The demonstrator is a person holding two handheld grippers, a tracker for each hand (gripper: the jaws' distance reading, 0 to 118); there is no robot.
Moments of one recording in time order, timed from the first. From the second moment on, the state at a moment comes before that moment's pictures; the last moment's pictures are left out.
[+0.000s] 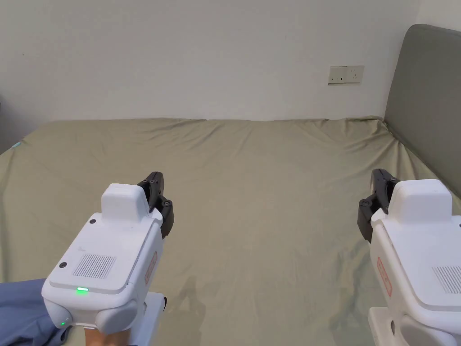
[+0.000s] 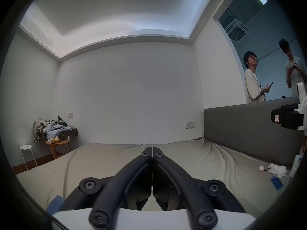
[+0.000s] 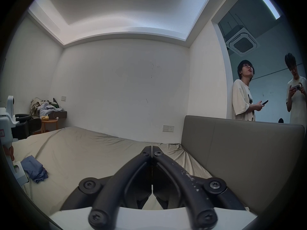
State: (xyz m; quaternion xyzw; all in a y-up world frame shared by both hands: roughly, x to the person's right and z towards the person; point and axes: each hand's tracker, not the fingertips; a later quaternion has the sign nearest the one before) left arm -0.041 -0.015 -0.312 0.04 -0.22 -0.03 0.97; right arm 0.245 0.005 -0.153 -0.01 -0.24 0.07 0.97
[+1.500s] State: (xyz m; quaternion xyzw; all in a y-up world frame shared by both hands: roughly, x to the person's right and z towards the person) left arm -0.045 -0.016 -0.315 0.04 -0.22 -0.02 0.97; right arm 0.243 0.007 -0.155 -0.01 -0.24 0.08 0.97
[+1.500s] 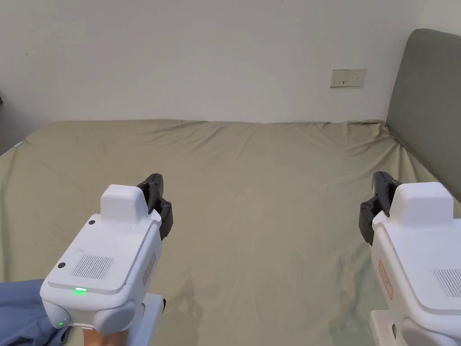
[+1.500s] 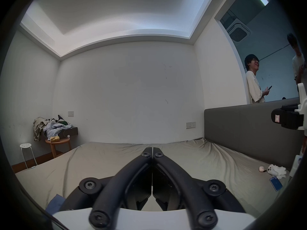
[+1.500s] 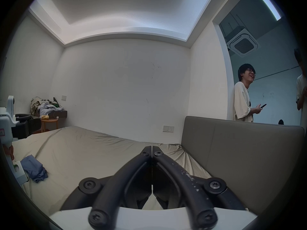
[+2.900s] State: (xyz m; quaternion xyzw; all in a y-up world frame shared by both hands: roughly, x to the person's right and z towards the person) left arm -0.041 -0.015 -0.320 0.04 -0.21 -0.02 0.98; right arm 0.245 0.006 -0.158 -0.02 -0.24 0.06 0.97
